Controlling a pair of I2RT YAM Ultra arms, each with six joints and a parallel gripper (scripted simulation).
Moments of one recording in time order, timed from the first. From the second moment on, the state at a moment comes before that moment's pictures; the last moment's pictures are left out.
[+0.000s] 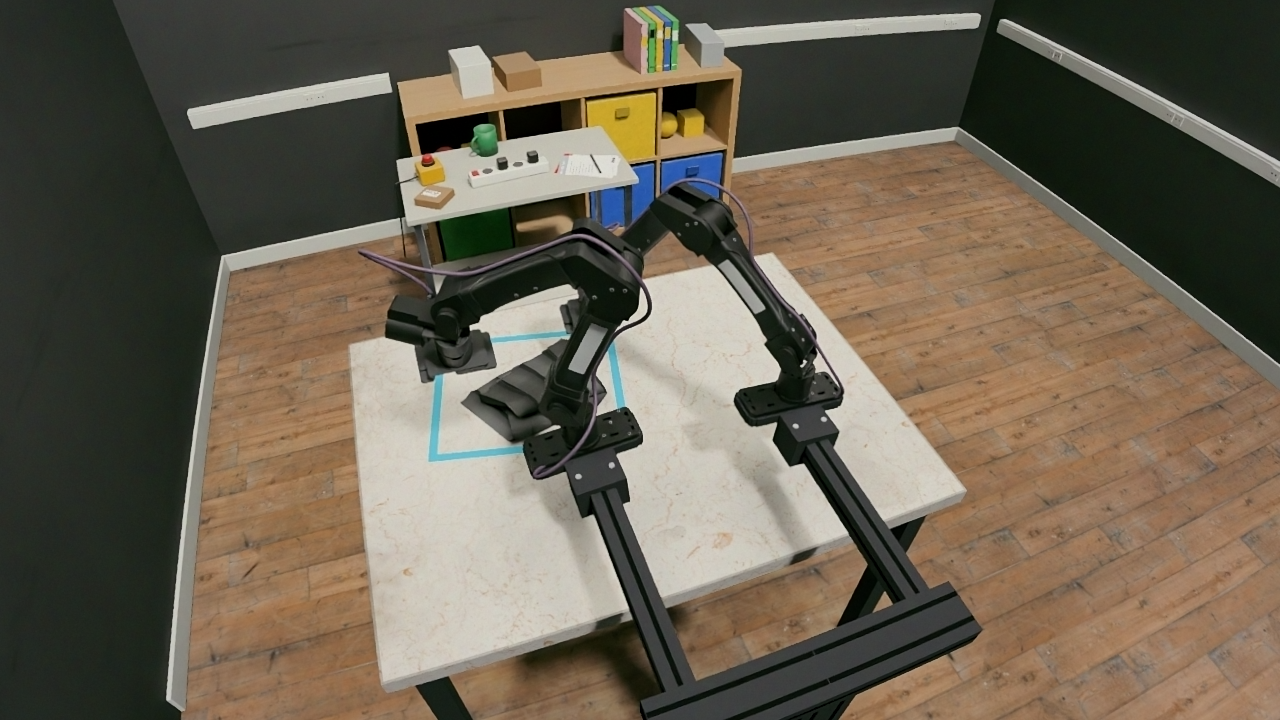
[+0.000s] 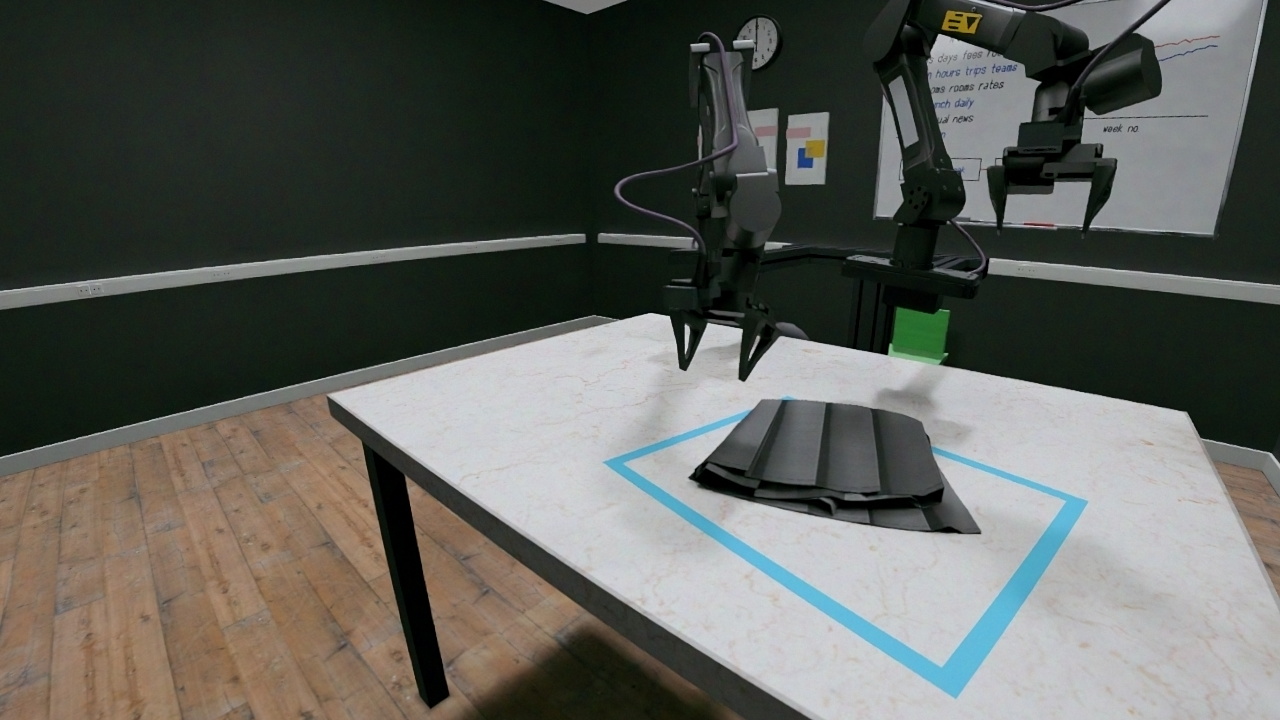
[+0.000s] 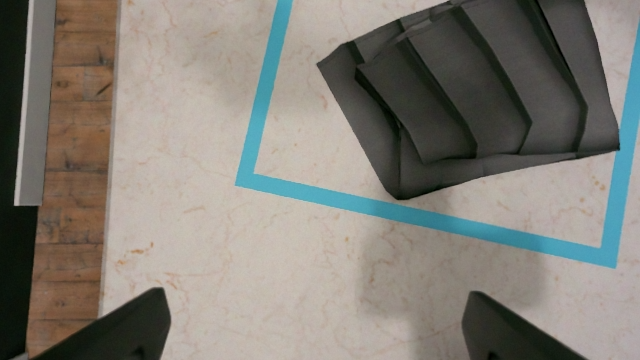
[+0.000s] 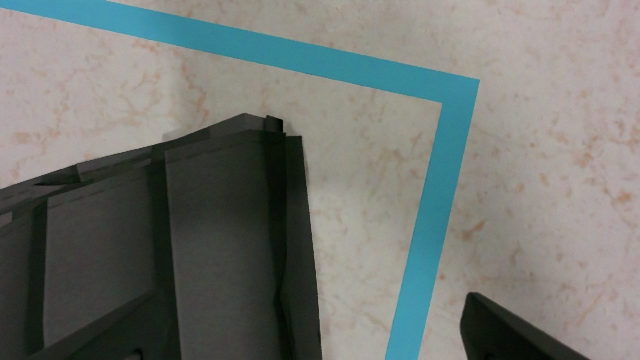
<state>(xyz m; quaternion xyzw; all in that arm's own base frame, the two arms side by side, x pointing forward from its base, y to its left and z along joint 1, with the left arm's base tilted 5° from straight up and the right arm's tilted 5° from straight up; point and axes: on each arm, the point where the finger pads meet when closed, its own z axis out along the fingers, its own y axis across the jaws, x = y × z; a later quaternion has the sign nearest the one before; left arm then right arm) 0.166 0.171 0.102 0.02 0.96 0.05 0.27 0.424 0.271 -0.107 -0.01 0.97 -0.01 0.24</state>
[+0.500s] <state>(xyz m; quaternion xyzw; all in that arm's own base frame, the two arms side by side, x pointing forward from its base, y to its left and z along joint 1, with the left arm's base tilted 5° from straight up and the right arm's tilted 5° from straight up) 0.164 0.167 0.101 0.02 0.96 0.04 0.26 0.432 0.277 -0.053 0.00 0.96 0.01 0.26</state>
